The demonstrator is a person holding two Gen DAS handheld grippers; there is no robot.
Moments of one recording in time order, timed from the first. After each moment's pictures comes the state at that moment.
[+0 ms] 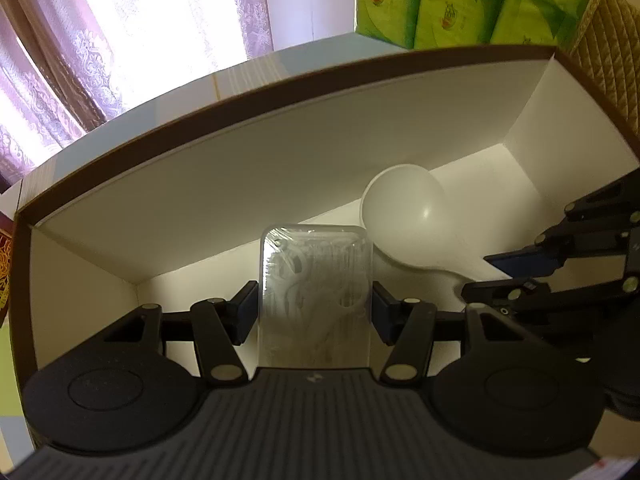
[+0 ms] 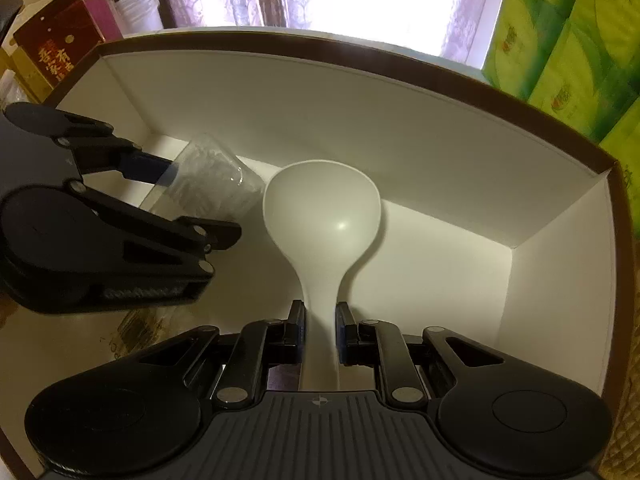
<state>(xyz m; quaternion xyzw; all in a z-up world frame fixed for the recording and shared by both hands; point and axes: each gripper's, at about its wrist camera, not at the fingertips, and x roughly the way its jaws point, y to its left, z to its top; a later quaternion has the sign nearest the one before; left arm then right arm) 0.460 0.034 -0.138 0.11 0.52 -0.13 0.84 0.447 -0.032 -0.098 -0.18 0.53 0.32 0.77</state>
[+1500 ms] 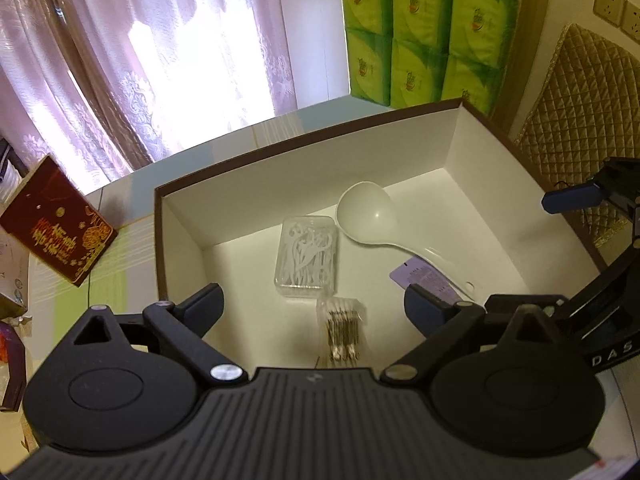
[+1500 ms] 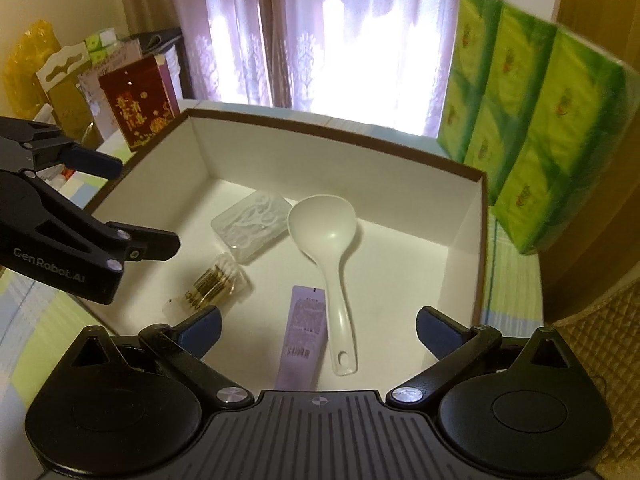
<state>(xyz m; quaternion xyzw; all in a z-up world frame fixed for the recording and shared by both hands) 0.339 0.042 -0.028 0.10 0.45 -0.09 0.88 0.339 -0.104 -0.010 -0.16 0.42 0.33 0.83</state>
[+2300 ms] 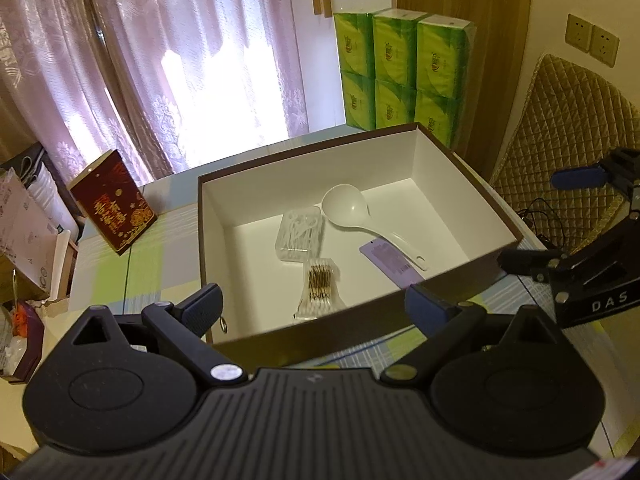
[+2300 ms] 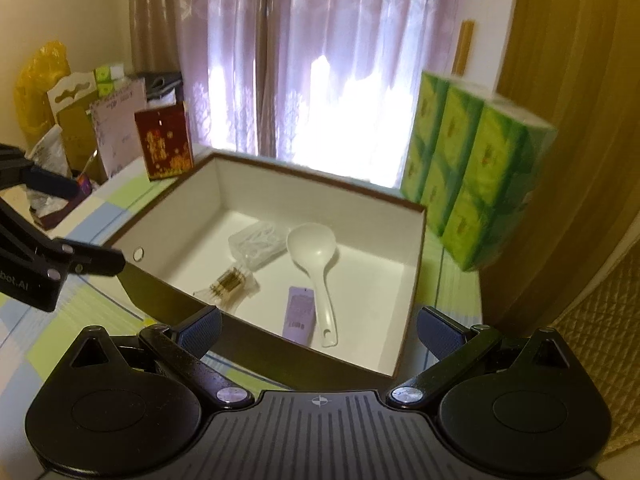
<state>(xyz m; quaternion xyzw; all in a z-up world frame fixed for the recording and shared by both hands) 0.209 0.036 0.033 0.09 0.40 -0.07 0.91 0.235 -0.155 0.046 -0.16 0.32 0.32 0.88</state>
